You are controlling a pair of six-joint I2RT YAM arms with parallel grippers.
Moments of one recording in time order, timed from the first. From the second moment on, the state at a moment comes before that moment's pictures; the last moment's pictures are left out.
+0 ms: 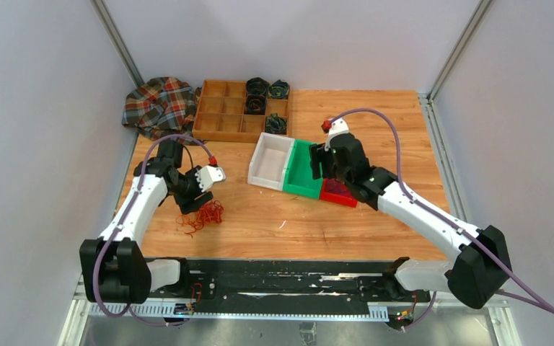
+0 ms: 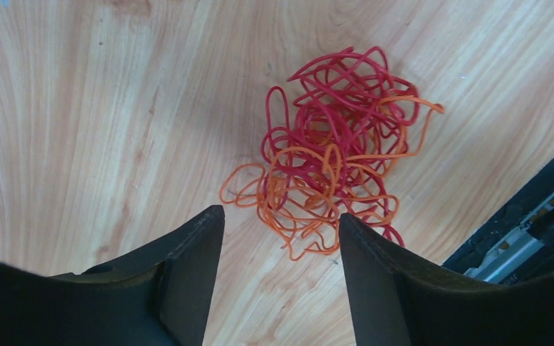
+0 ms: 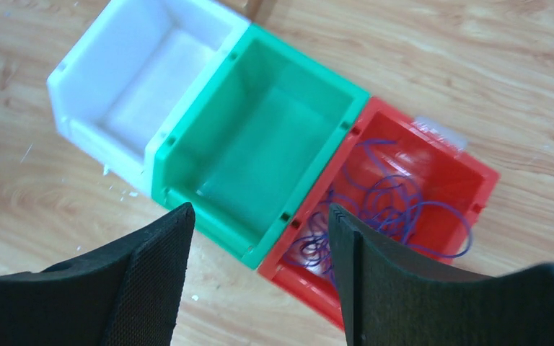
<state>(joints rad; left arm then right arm) -0.01 1.19 0.89 -0.95 0.32 1.07 0.63 1.26 0.98 -0.25 0.25 0.17</state>
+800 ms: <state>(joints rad) -0.06 1.39 1.02 -1.00 0.56 0.96 0.98 1.32 0.66 0.35 0.17 0.32</state>
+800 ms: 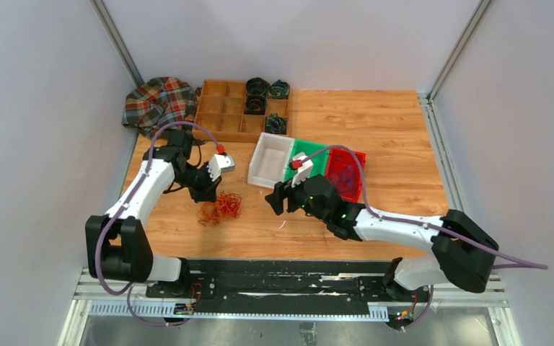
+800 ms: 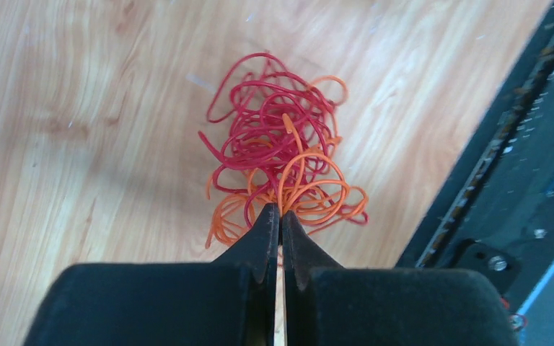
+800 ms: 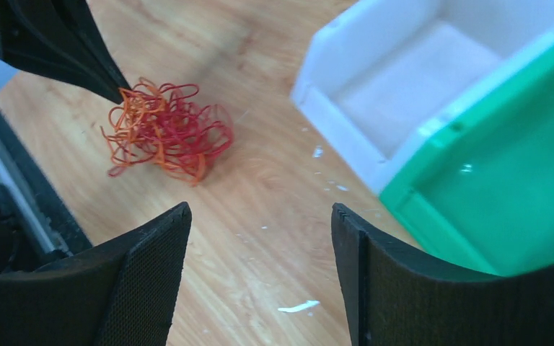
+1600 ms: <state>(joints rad) -0.13 1.23 1.02 -1.07 0.54 0.89 1.07 1.88 0.97 0.60 -0.13 0.40</state>
